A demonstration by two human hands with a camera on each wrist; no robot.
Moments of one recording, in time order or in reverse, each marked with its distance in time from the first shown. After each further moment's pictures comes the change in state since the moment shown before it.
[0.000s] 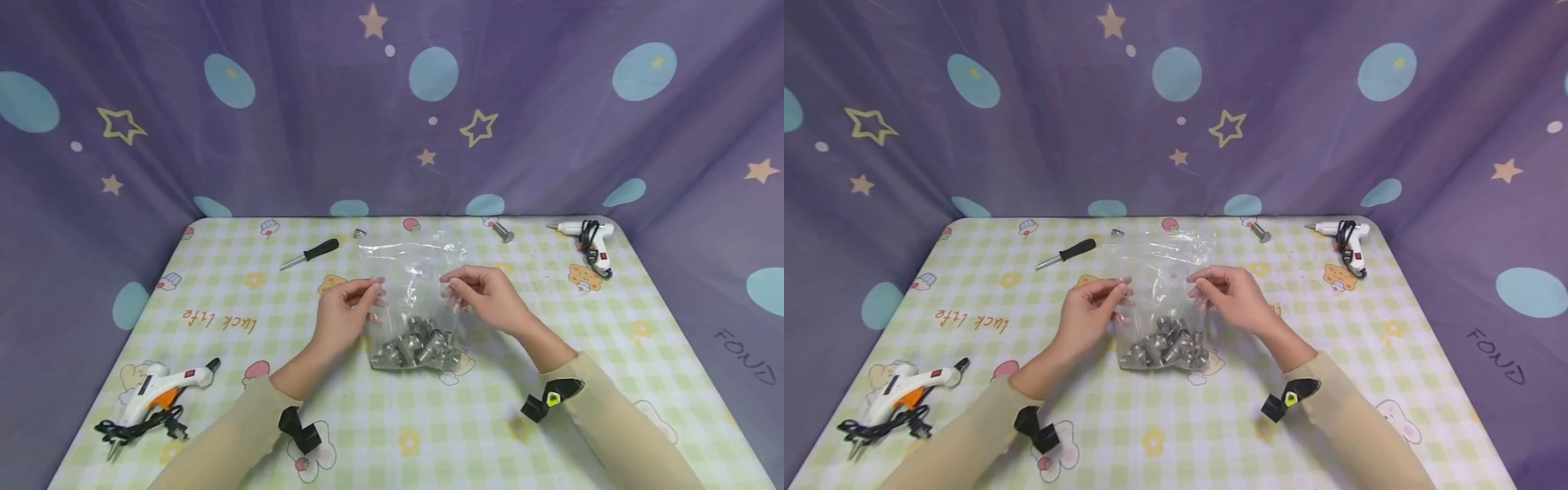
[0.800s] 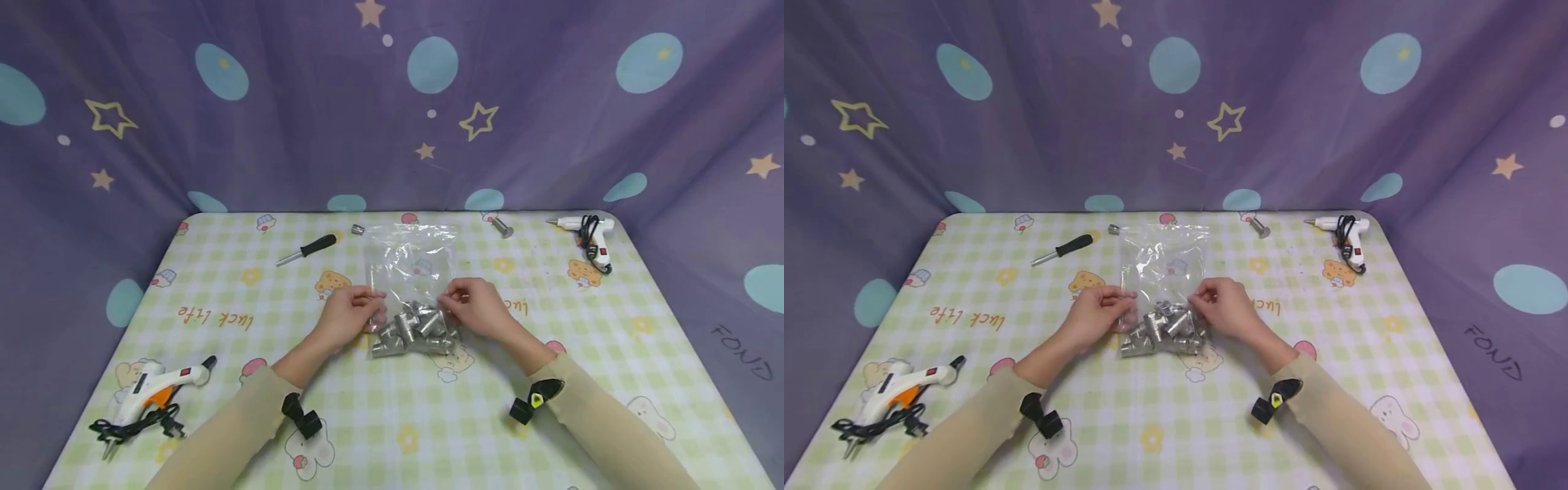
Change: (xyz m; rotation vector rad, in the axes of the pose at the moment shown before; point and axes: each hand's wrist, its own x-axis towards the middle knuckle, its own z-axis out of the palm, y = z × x) left_hand 0.015 -0.033 -0.004 0.107 -0.192 -0.303; right_hand 0.001 0.028 0.025 -0.297 0.017 0.180
